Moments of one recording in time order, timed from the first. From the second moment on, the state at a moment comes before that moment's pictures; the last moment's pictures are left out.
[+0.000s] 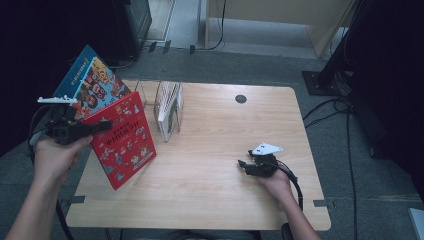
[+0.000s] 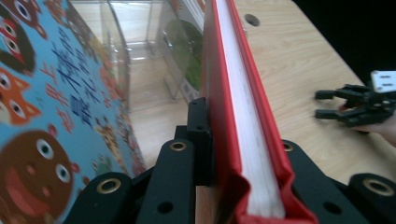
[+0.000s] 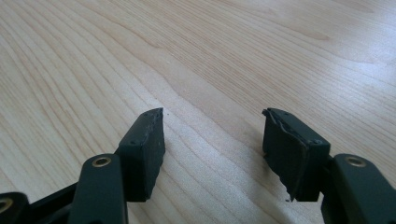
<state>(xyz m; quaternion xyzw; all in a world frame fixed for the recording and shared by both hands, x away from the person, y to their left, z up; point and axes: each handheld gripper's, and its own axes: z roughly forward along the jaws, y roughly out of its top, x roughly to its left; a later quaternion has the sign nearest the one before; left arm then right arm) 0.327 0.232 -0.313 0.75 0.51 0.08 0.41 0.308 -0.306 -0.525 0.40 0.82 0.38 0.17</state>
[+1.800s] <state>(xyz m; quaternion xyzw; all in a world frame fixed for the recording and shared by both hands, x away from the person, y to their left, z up) 0.422 0.207 -0.302 0.77 0.55 0.08 0.31 0.305 -0.306 -0.525 0.40 0.81 0.38 0.18</state>
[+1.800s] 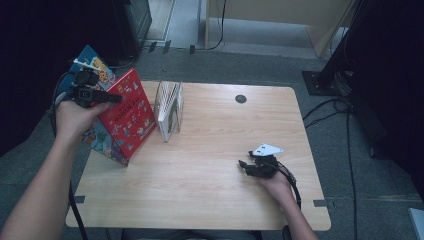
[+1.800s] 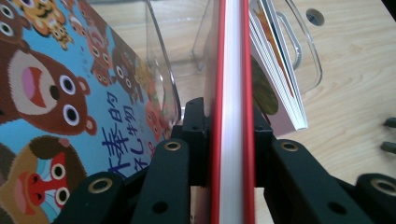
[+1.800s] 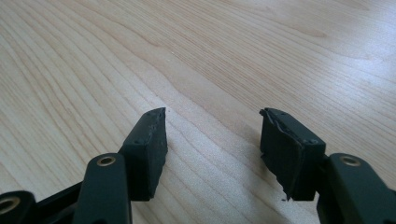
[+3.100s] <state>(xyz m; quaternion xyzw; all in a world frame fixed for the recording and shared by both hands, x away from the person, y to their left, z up) 0.478 0.202 -0.295 0.72 0.62 0.06 0.31 0.303 -0.306 -0.525 0.41 0.81 0.38 0.18</state>
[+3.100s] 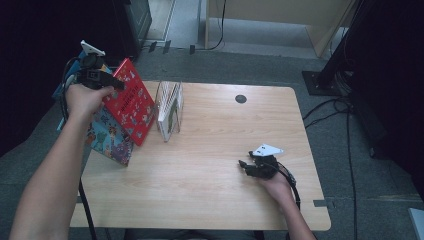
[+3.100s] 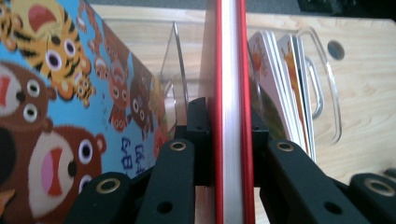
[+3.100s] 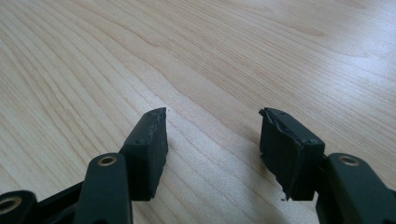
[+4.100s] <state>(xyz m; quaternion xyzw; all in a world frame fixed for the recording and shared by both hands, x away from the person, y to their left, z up) 0.487 0.214 -0.287 0.71 0.62 0.05 0.32 0.298 -0.305 -0.525 0.42 0.81 0.38 0.18</state>
